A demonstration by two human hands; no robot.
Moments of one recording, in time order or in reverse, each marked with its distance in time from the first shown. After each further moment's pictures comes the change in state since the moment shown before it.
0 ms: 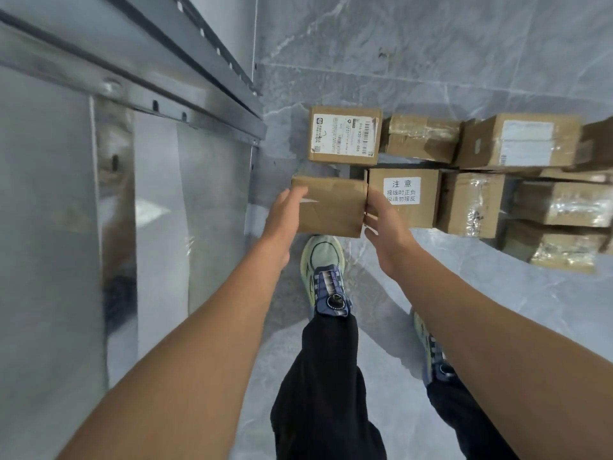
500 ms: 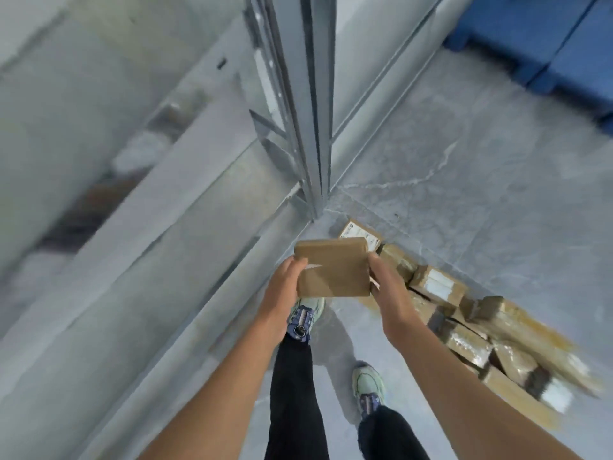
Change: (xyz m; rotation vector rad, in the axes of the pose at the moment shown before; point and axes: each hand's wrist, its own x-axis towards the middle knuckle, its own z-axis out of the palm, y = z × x) left_hand -0.369 0.005 -0.020 -0.497 0.178 0.268; right_hand -0.330 -0.111 -0.039 -0.447 -0.302 -0.399
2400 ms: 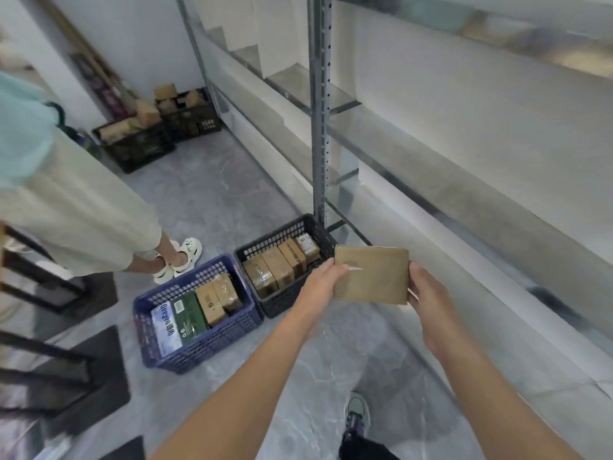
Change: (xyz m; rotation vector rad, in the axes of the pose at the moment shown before) left_hand -0.770 -0.503 -0.346 -1.180 1.247 0.199; right_hand -0.747 0.300 0.453 -1.079 -1.406 -0.292
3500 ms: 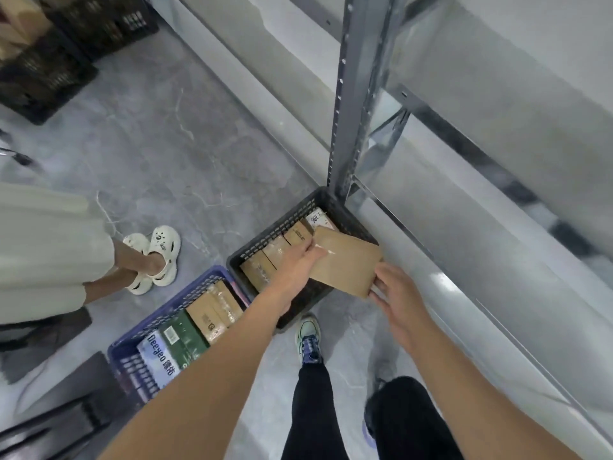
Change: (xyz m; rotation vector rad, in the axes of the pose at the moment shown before) left_hand 0.424 0.038 -0.211 0.237 -0.054 -0.273; right_hand 0.373 0.026 0.254 0.147 0.010 0.441
